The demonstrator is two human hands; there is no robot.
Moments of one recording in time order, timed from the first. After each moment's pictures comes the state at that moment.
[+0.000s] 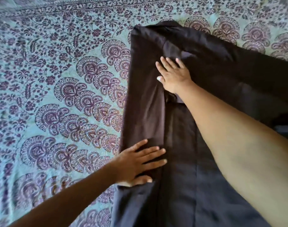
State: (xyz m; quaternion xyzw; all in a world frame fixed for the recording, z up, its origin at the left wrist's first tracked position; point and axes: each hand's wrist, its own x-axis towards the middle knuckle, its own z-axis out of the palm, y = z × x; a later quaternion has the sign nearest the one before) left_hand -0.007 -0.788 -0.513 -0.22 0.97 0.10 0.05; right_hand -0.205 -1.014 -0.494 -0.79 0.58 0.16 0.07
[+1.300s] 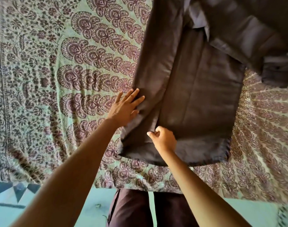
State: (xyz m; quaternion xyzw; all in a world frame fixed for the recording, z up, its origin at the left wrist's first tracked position) left_hand 0.028 -0.603 -0.471 -0.57 0.79 0.21 0.10; right_hand -0.157 -0.531 -0.455 -0.53 0.74 0.04 0.41
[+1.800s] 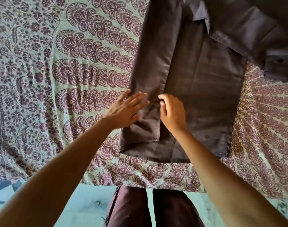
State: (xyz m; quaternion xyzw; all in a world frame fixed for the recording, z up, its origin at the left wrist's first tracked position) left_hand 0.028 -0.592 -0.477 -0.44 0.89 0.12 0.06; right_hand -0.181 -0.594 -0.467 -0.75 0.60 -0.19 0.21
